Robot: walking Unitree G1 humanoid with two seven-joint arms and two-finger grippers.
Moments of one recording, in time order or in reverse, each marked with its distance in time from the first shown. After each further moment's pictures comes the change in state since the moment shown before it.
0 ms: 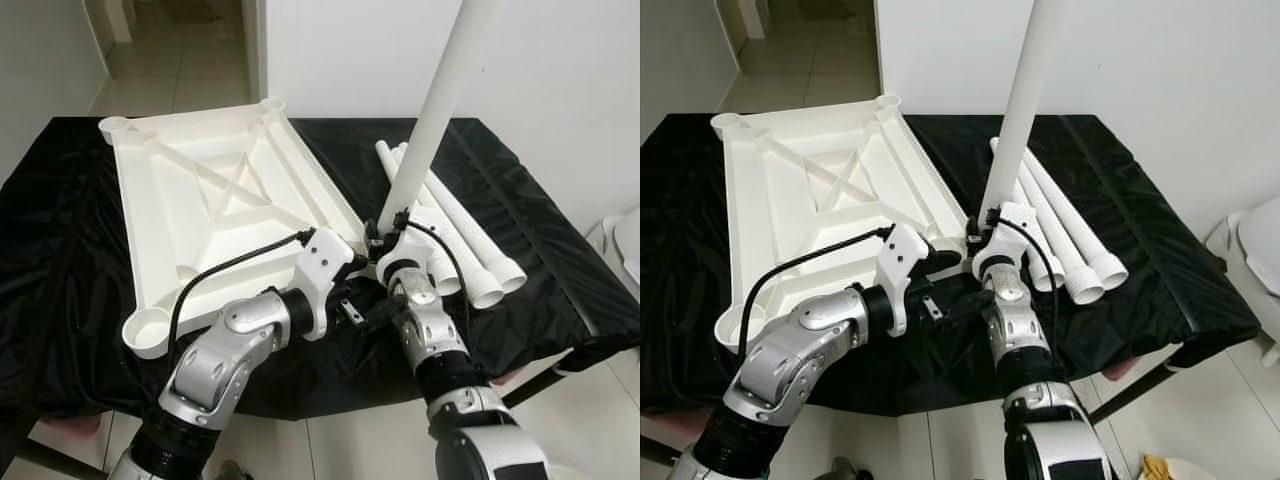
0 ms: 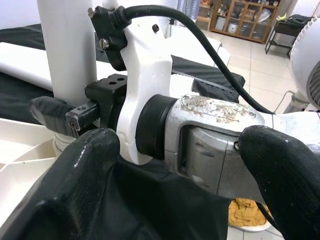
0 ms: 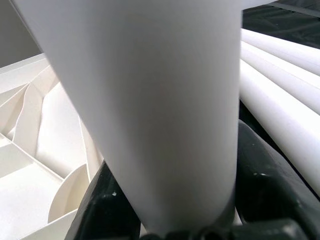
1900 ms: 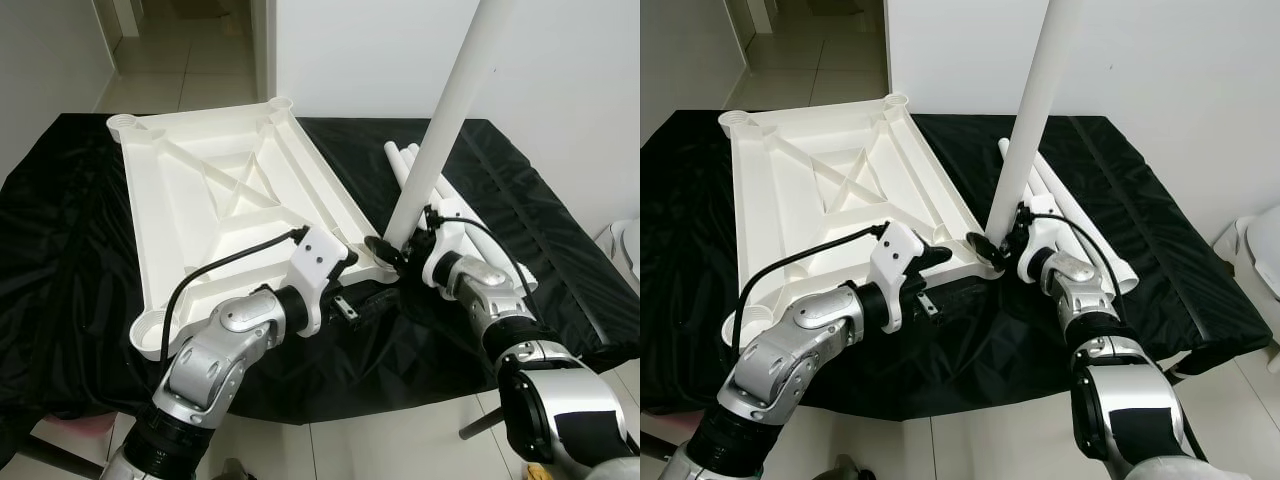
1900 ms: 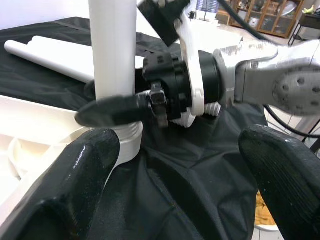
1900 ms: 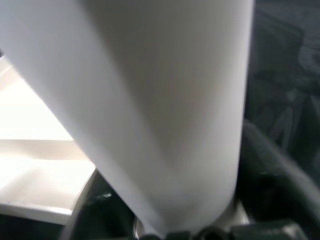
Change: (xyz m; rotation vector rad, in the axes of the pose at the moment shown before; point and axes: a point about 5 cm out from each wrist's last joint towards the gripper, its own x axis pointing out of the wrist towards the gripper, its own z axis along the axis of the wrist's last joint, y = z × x) left arm -0.005 0.006 -0.001 0.018 0.024 0.033; right arm 0.019 -0.059 0.006 -0.182 0.130 0.664
